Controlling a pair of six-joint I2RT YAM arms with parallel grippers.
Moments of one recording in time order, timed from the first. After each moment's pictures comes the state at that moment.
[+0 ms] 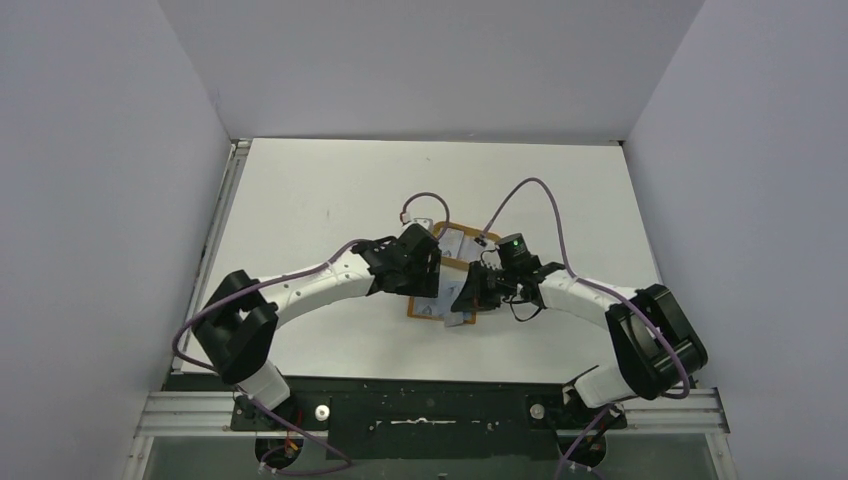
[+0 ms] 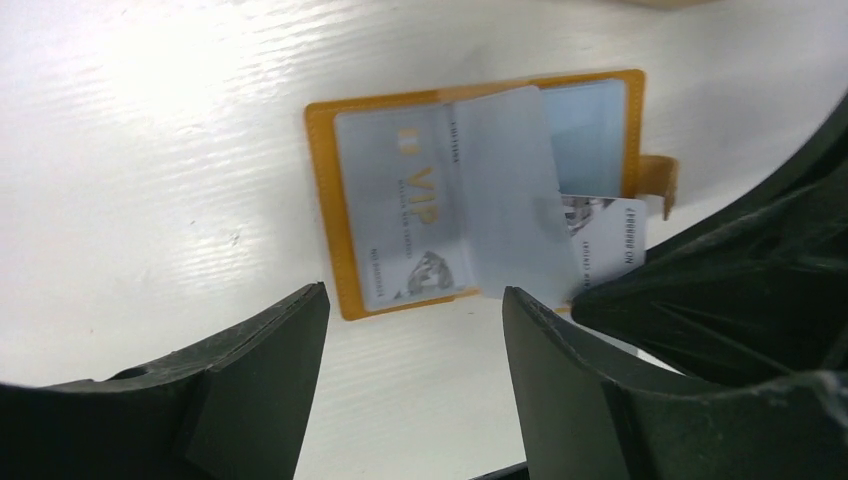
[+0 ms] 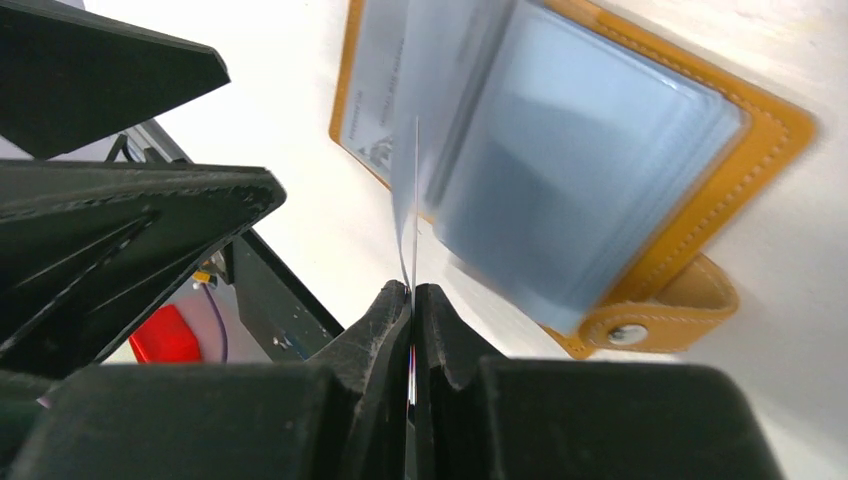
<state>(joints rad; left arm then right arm) -0.90 1.65 1.15 -0.52 -0.18 -0.68 0.49 1.46 0.64 -0.12 -0.59 0.59</state>
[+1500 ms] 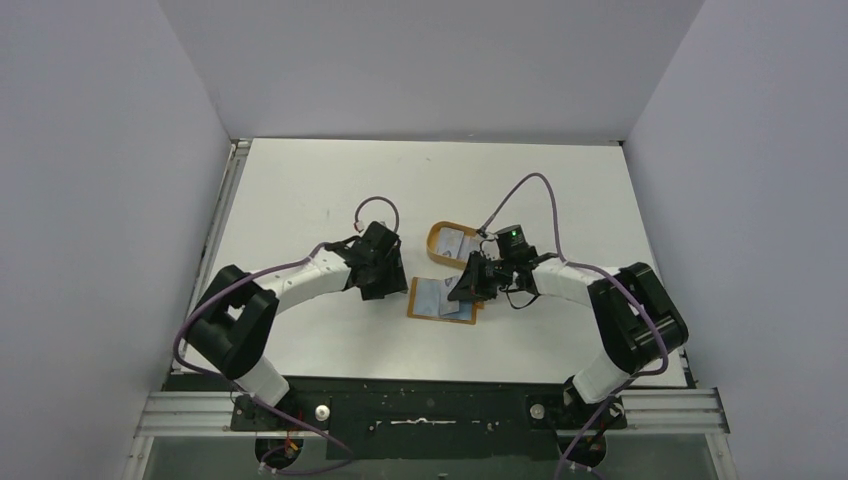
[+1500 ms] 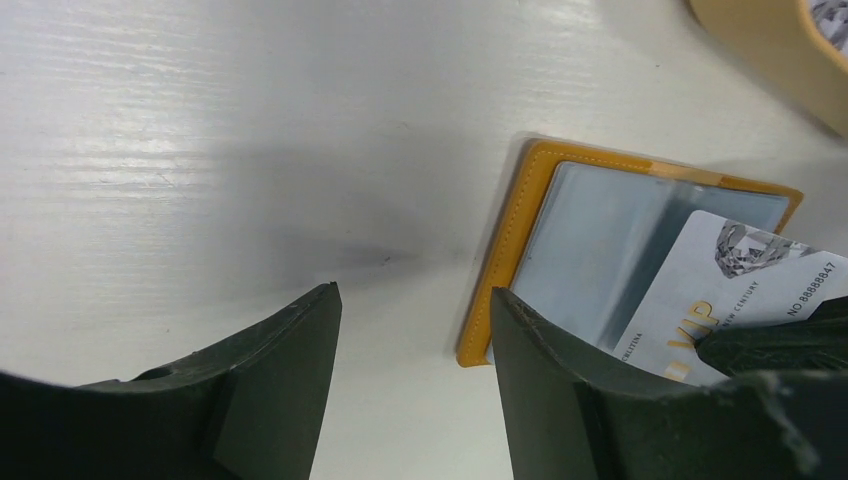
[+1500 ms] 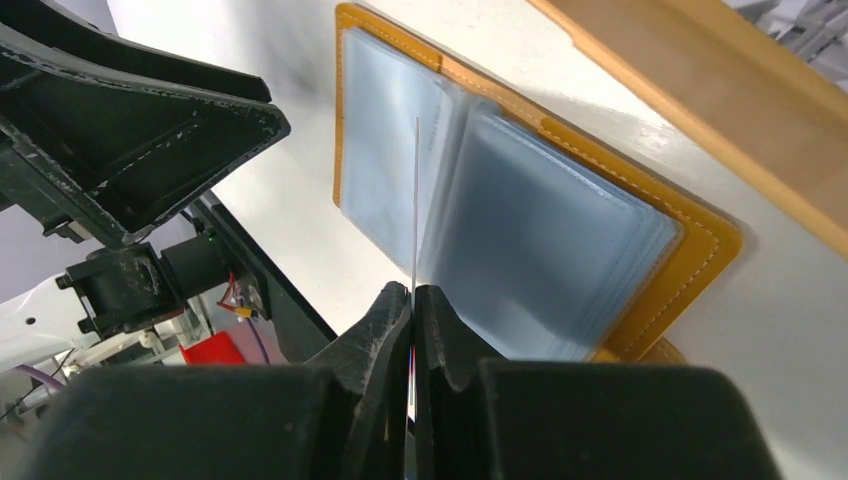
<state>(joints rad) -0.66 1.60 0.93 -0.41 -0.07 -0.84 0.44 1.59 0.72 -0.05 -0.63 0.67</state>
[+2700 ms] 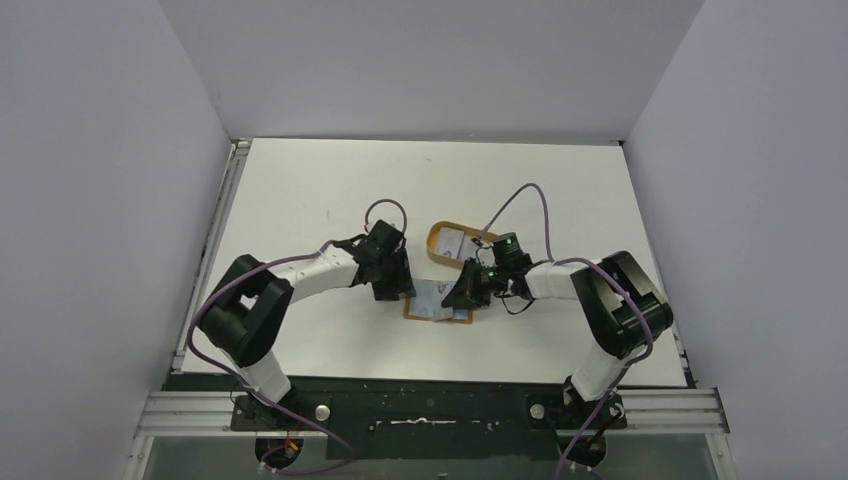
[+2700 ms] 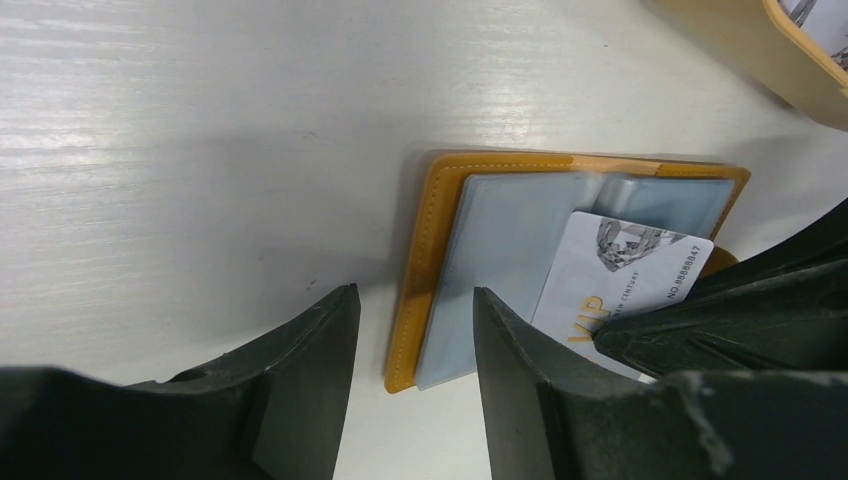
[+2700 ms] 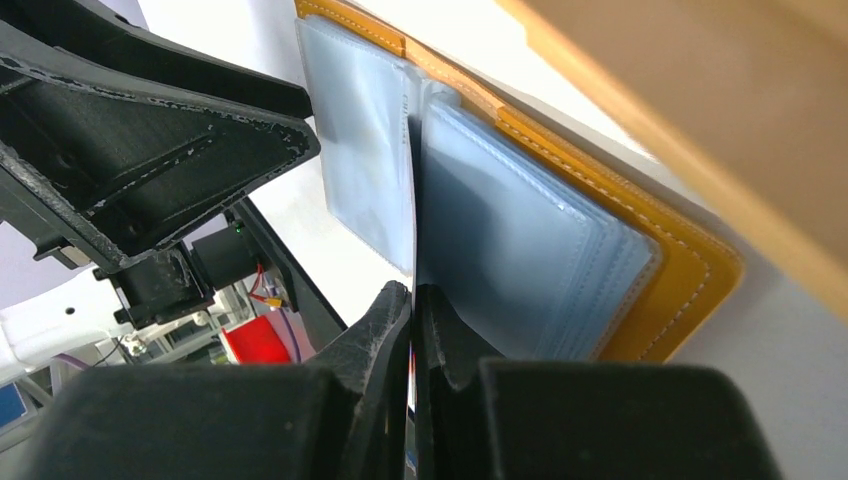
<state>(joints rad) -0.66 1.70 0.95 -0.35 0.06 -0.85 0.46 1.70 0.67 0.11 -0.71 0.77</state>
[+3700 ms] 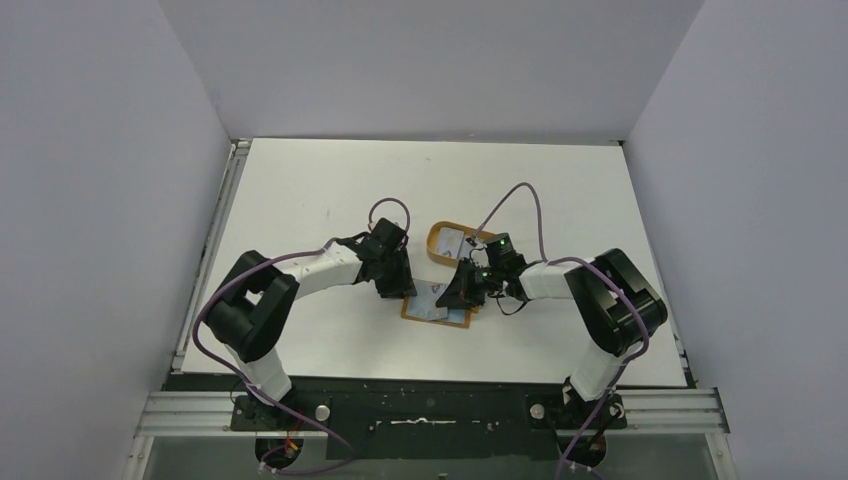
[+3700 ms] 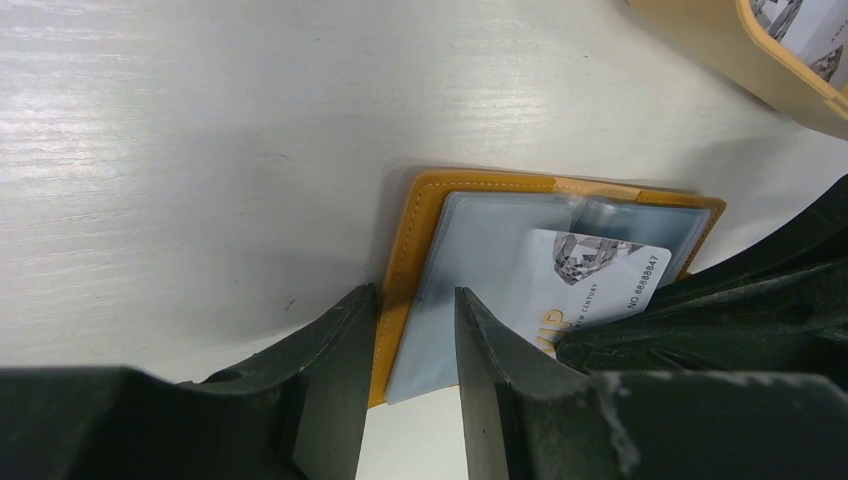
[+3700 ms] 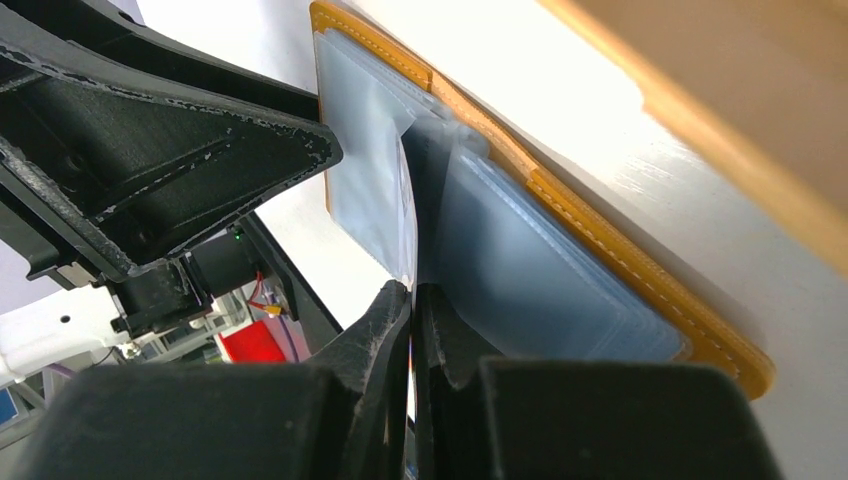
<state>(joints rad) -0.66 1.74 0.98 -0.34 0.10 -0.85 0.50 1.73 0.68 0.16 -0.68 0.80</state>
